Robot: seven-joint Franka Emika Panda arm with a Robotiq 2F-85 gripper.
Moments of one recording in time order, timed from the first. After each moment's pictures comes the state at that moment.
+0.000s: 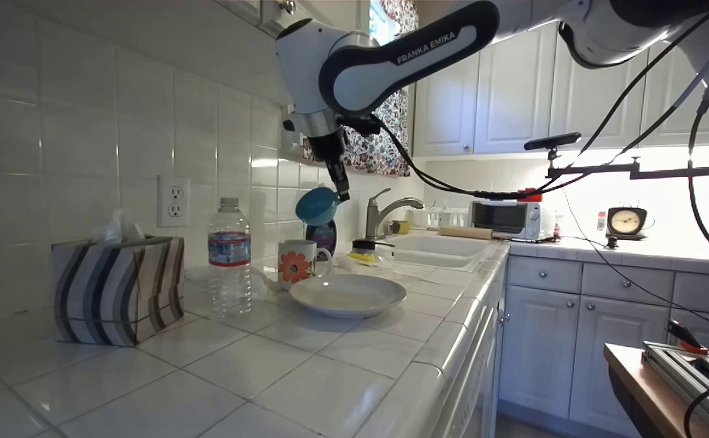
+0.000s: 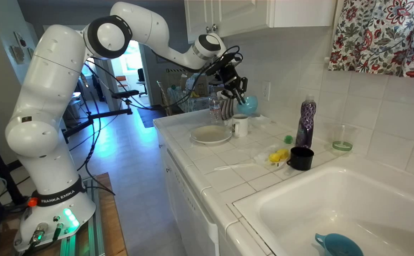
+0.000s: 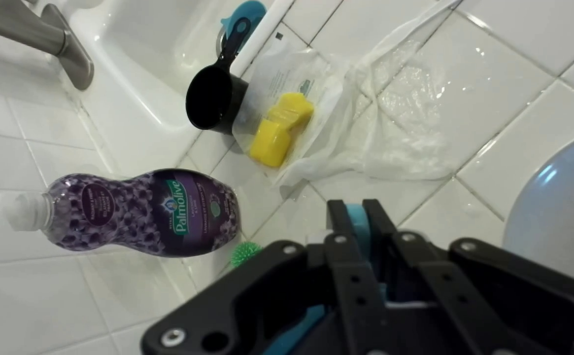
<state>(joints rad) 0.15 0.56 -0.04 -1.30 -0.70 1.75 -0.29</state>
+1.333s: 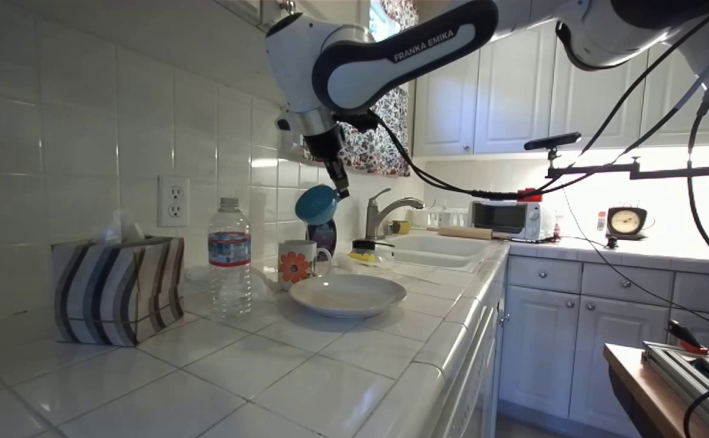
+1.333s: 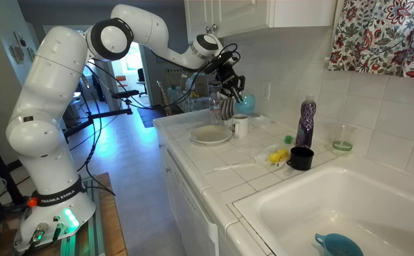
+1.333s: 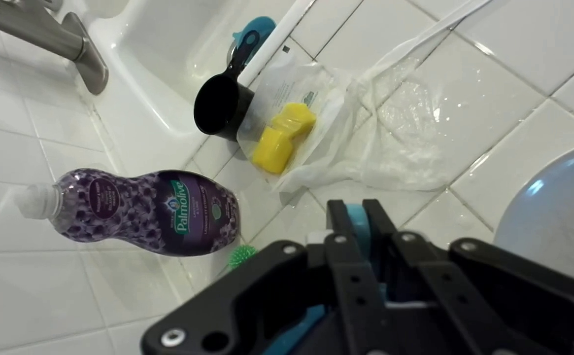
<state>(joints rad) 0.17 0.58 -0.04 -1.26 -0.73 1.68 -0.31</state>
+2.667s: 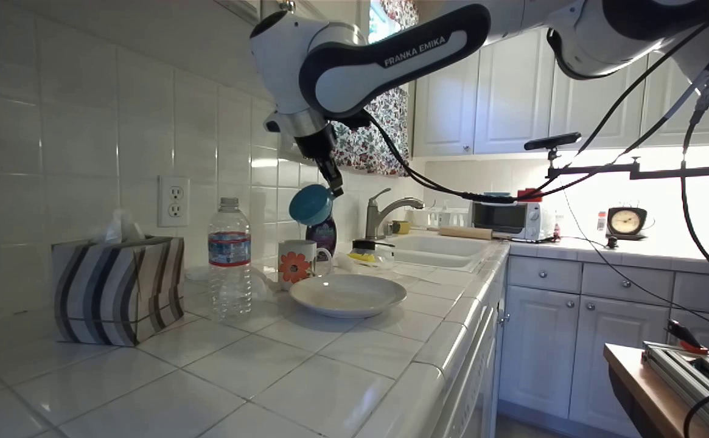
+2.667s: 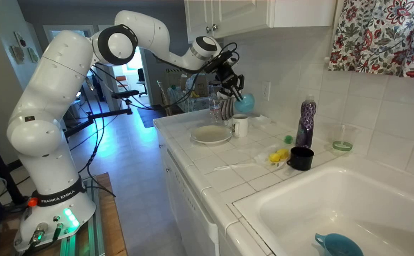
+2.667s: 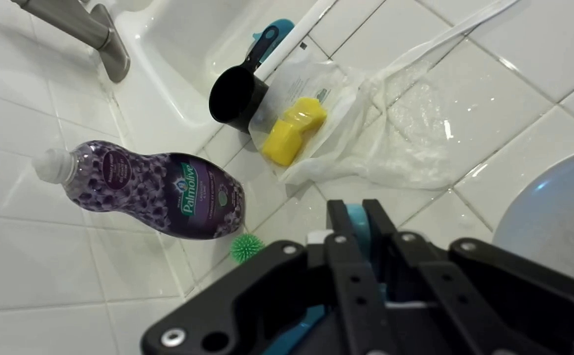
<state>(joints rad) 0.20 0.64 -0.03 -1.17 -0.78 1.62 -0.37</state>
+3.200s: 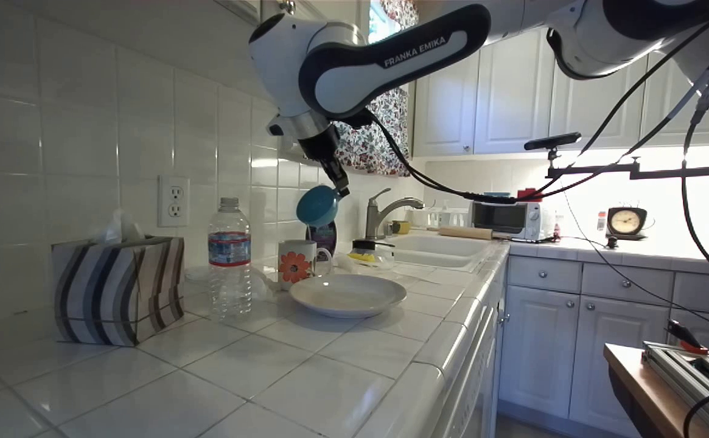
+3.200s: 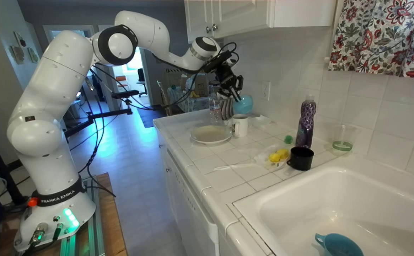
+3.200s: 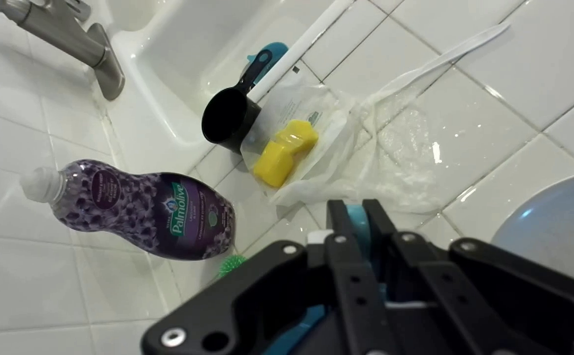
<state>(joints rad) 0.21 0.65 -0.03 -1.17 -0.78 1.57 -0.38</state>
